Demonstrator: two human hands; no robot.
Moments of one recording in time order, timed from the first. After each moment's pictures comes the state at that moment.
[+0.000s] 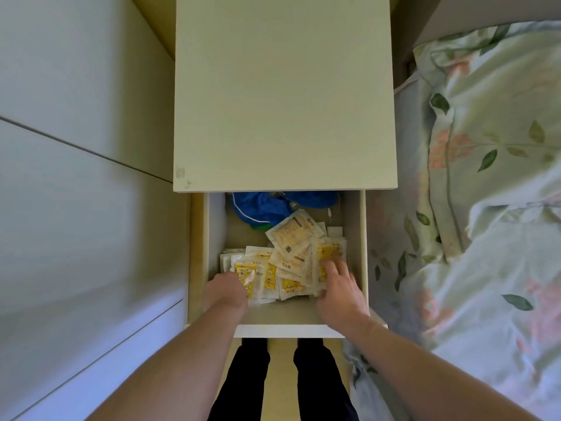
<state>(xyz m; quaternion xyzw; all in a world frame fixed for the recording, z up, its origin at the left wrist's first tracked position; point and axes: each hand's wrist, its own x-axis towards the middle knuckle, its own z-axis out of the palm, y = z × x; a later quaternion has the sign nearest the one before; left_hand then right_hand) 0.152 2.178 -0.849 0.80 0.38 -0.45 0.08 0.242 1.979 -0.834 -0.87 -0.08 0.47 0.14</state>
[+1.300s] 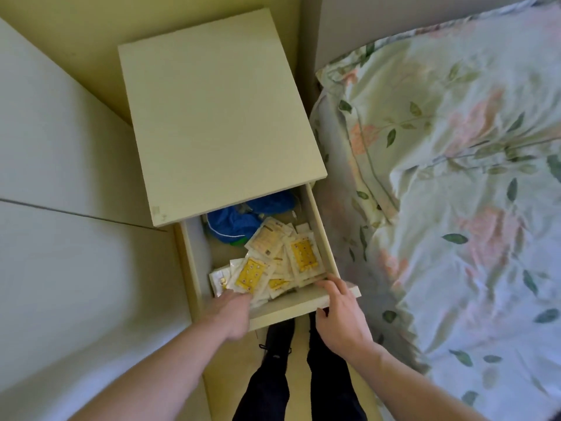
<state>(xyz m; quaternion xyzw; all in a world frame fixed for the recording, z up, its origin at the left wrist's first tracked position) 0.142 2.158 -0.777 0.85 0.09 -0.51 0.11 0.165 1.924 -0.754 -0.89 0.01 0.38 0.26</state>
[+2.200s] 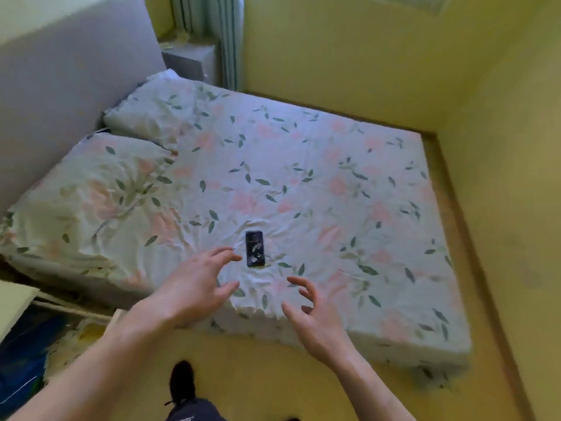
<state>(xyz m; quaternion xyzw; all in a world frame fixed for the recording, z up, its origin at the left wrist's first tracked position) -0.108 1.761 -0.298 0.81 -0.52 -0.25 0.10 -0.334 1.660 -0.335 -0.72 0.44 -0.08 0.53</state>
